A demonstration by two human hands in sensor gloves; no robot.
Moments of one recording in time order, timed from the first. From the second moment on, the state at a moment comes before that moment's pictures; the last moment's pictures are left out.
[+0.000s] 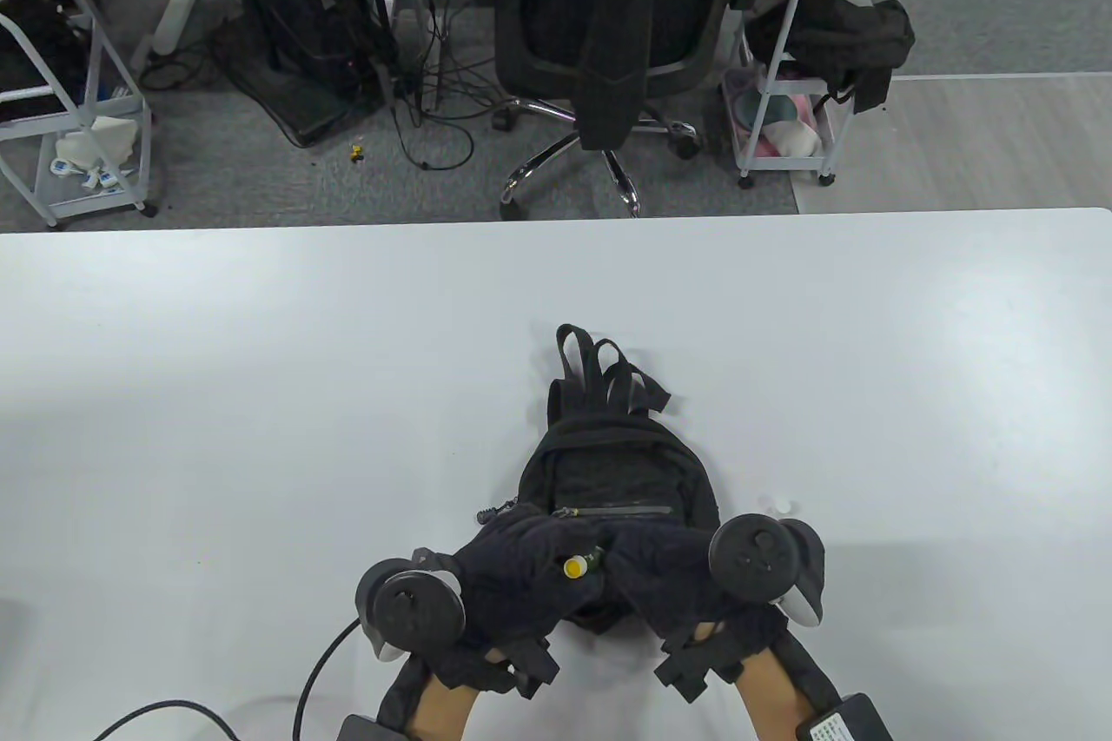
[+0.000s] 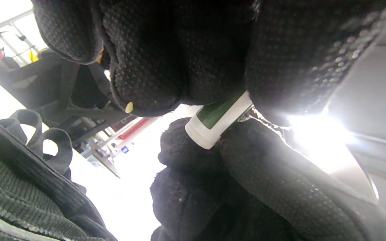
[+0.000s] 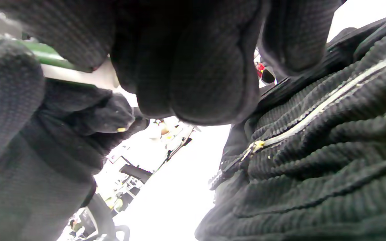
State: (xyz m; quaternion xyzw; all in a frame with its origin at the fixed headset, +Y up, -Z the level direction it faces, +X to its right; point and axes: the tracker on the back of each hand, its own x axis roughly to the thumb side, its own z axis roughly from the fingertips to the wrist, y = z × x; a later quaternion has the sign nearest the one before) left_hand -0.117 -0.694 -0.175 0.13 -0.29 0.49 0.81; right_hand 0.124 -0.704 -0.195 0.21 0.01 0.87 0.44
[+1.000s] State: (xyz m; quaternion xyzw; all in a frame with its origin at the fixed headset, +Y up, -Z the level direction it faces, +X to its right) left_hand -0.120 -0.702 -0.184 0.10 -0.26 0.50 0.82; right_hand 0.208 -0.698 -0.223 -0.03 -0.03 1.00 0.08
